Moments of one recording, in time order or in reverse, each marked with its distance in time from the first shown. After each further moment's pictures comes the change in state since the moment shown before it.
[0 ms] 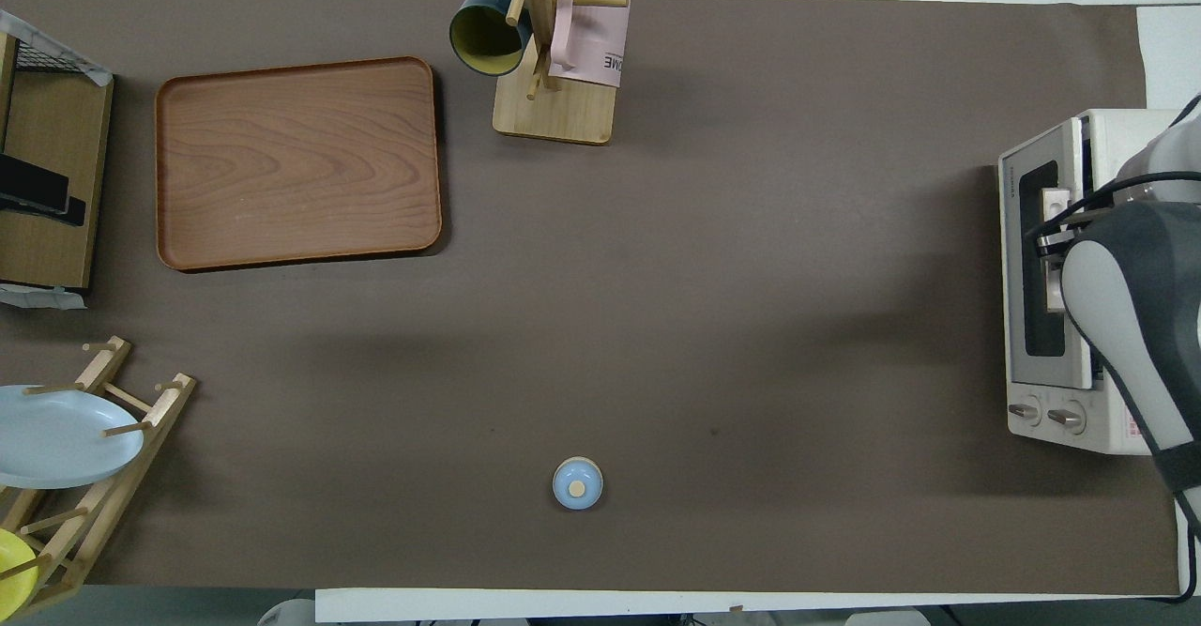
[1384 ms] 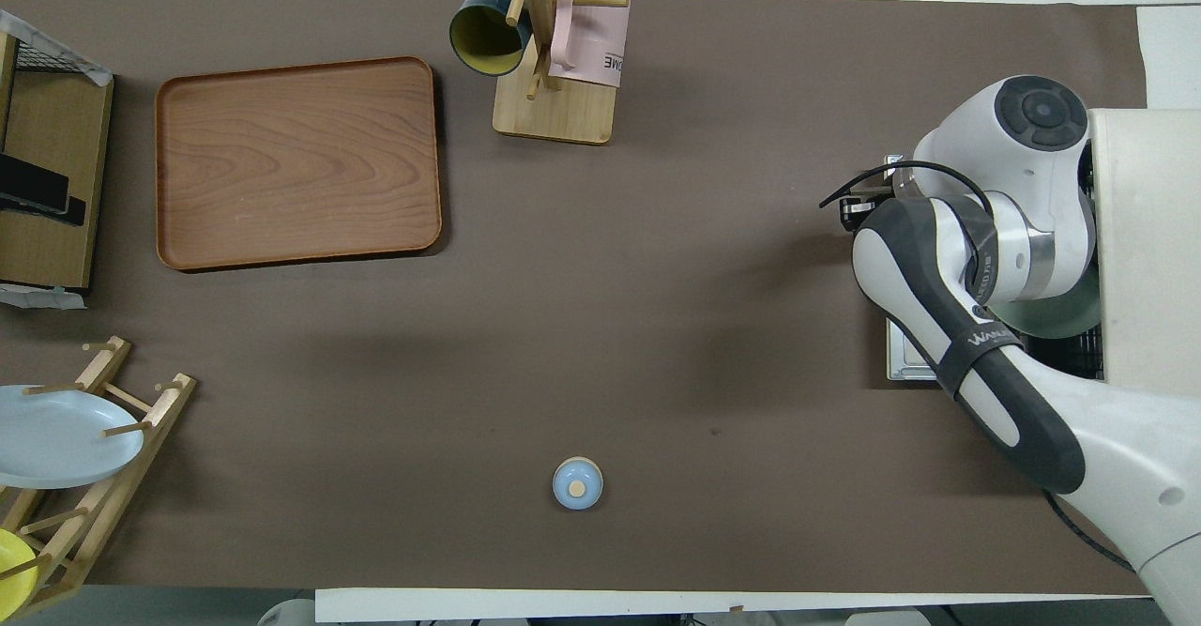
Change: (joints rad) left arm 0.000 0.000 0.000 0.000 0.000 0.000 -0.001; right arm 0.123 0.270 0.015 0.009 0.226 0.329 0.215
